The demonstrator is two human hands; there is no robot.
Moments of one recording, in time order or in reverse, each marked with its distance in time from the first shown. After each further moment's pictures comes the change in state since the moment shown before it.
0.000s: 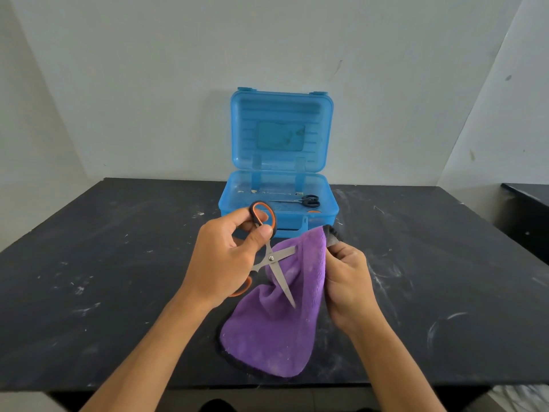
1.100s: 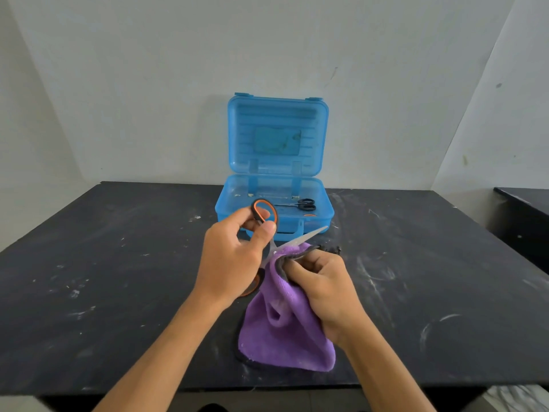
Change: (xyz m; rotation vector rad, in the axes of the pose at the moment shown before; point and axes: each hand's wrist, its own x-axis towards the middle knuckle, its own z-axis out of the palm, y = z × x) left_hand 0.002 0.003 0.019 -0.069 0.095 -0.010; right_hand -0.017 -0.007 0.012 -0.185 -0.166 -0.011
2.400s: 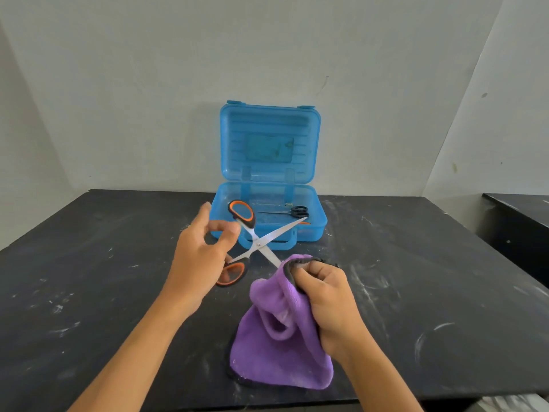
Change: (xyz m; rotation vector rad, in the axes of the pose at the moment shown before) left_hand 0.019 -0.018 -0.019 -0.138 0.000 -0.275; right_hand 0.005 0.008 -0.011 0.060 0.091 0.094
